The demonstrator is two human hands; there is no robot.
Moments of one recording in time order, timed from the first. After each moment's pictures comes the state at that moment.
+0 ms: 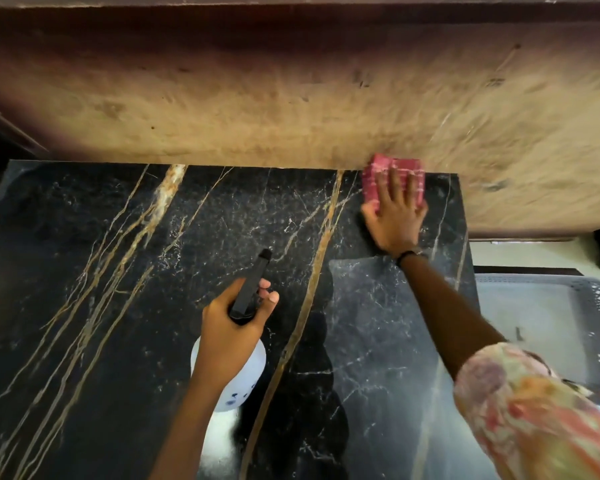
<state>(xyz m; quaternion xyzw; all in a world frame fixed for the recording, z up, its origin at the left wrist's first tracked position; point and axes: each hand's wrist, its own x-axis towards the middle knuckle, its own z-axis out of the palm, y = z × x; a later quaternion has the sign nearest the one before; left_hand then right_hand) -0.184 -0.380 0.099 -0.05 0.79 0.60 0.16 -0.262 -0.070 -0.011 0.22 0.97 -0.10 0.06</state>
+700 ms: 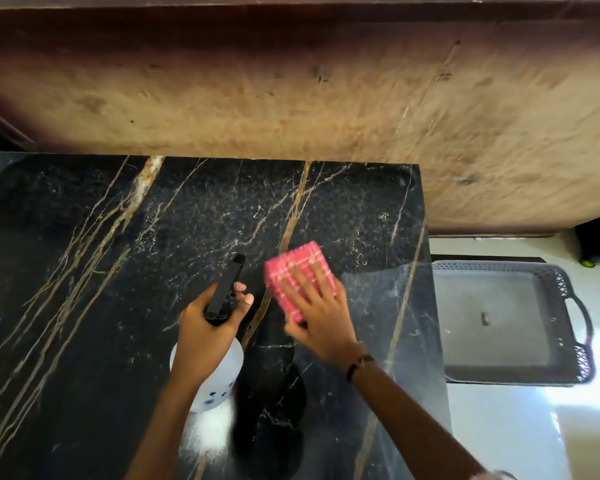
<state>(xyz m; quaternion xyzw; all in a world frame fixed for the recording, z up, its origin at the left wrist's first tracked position) -0.135 -0.361 0.101 -0.08 0.81 0.56 0.15 -0.089 -0.175 -0.013 -0.04 0.99 -0.12 0.03</state>
